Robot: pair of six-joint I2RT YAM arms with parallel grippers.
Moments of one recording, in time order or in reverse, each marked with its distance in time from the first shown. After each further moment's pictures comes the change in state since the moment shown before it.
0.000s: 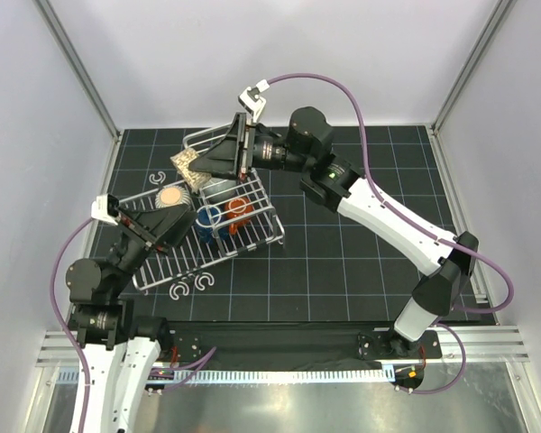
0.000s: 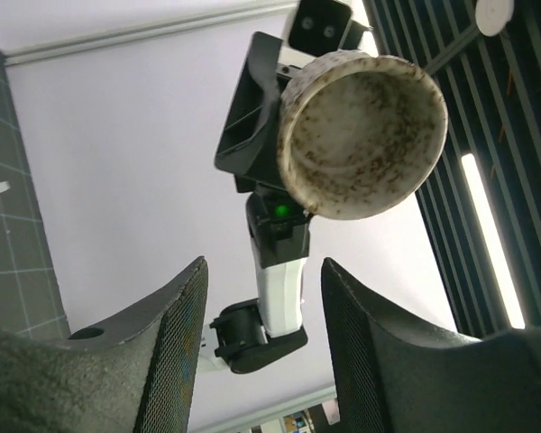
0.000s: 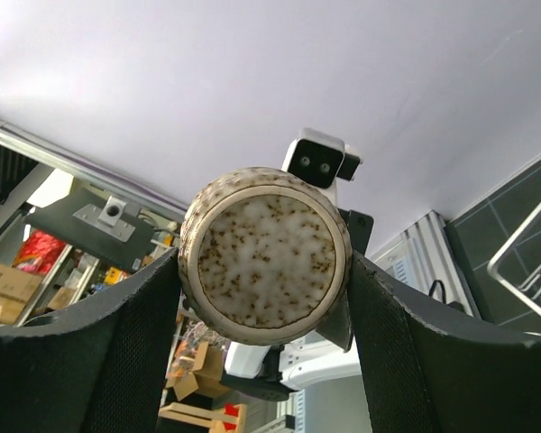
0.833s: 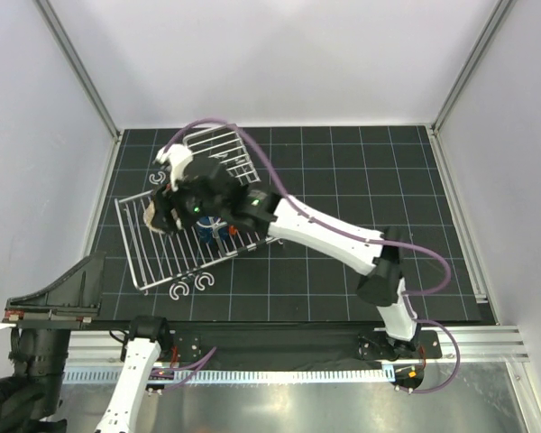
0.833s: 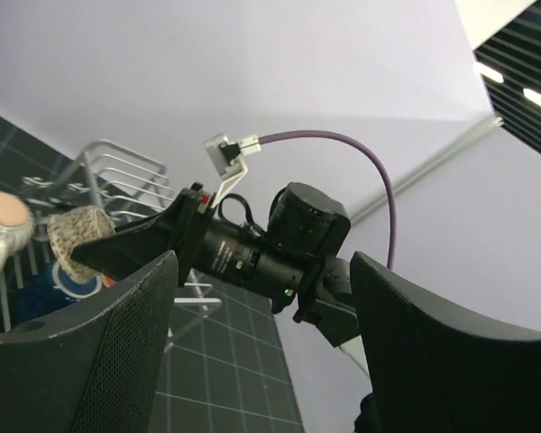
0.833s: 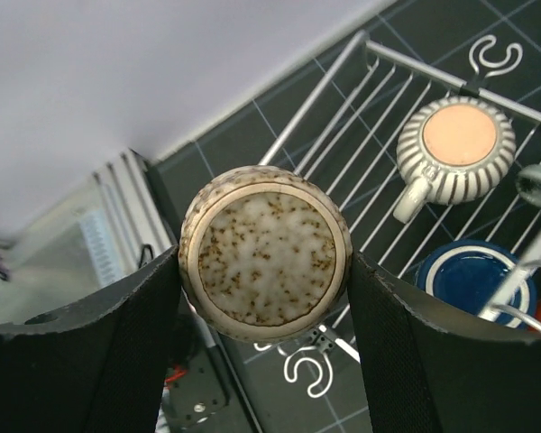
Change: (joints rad) left arm -0.001 -0.053 0.853 -0.979 -0.563 0.760; right arm 0.297 0.350 0.406 -0.580 0.622 -0.797
